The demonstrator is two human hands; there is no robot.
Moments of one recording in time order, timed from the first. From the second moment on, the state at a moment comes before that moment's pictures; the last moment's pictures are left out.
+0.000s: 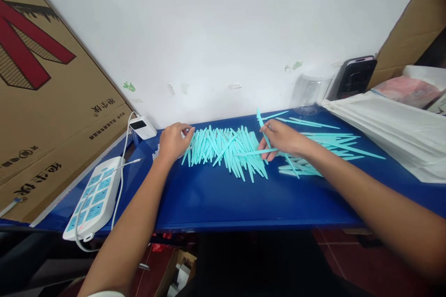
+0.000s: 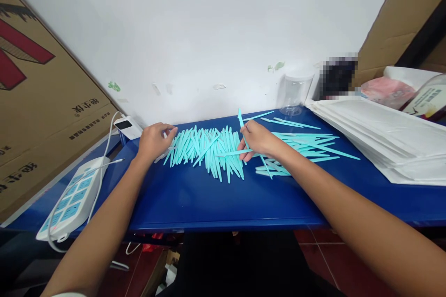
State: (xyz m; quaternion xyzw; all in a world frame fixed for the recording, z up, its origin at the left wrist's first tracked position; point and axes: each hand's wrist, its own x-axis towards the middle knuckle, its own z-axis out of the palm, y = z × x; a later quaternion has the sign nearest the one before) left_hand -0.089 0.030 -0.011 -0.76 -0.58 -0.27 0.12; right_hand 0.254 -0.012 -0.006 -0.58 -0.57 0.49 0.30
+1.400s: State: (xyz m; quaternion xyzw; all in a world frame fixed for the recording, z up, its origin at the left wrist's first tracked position) left_hand -0.018 -0.002 -0.036 -0.85 -0.50 -0.17 0.03; right_hand 0.253 -0.017 -0.007 -0.58 -0.73 0.32 0.17
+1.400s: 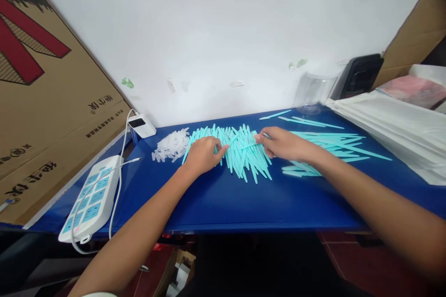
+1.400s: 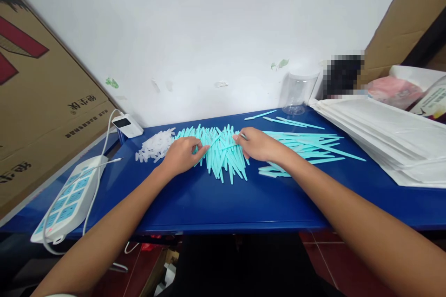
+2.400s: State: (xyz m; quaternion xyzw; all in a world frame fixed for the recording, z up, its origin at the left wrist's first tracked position) left_hand -0.003 -0.019 -0.034 -0.92 -0.30 -0.24 -0.06; right_hand 0.270 0.005 -0.024 -0.57 -0.80 0.16 0.11
